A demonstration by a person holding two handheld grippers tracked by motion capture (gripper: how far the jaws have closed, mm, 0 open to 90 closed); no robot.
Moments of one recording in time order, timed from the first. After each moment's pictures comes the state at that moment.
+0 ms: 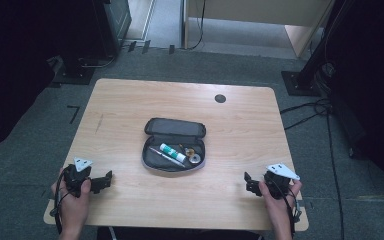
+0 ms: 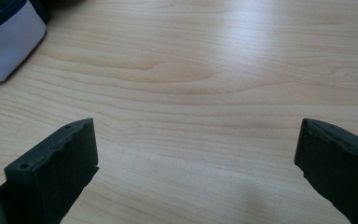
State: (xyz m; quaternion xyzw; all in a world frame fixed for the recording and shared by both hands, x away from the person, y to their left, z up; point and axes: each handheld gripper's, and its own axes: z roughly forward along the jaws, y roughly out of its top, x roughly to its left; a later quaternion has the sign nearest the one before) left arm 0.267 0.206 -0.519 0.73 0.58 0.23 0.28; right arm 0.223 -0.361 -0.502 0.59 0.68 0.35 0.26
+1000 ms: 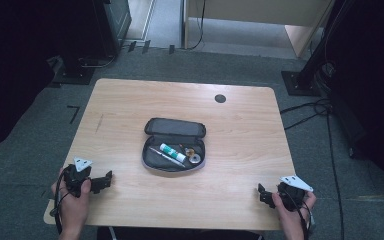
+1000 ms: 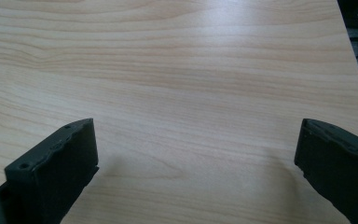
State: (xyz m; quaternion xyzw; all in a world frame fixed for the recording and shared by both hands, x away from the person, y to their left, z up) left arm 0.267 0.206 -0.519 0.73 0.58 0.23 0.28; right arm 0.194 -0.400 -0.523 0.63 0.67 0.30 0.26
